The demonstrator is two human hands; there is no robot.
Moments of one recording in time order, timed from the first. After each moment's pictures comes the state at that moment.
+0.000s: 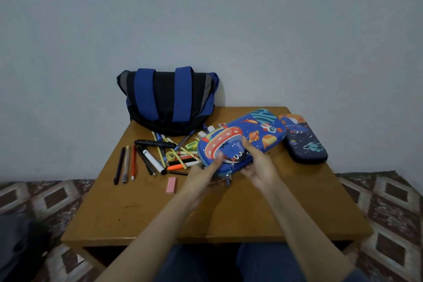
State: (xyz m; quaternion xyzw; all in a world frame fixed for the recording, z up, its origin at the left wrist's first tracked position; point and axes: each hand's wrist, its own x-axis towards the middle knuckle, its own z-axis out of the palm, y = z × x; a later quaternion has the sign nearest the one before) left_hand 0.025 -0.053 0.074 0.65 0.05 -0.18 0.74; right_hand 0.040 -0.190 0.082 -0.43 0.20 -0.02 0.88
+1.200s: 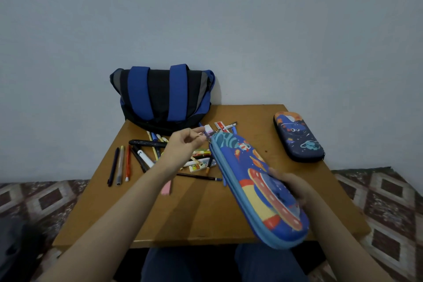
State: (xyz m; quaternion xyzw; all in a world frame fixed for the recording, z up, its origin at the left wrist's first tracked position) left_hand 0.055 -0.030 0.125 0.78 -0.08 -0.04 0.62; right_hand -0.001 -0.268 0.064 -0.50 0.05 0.26 0.82
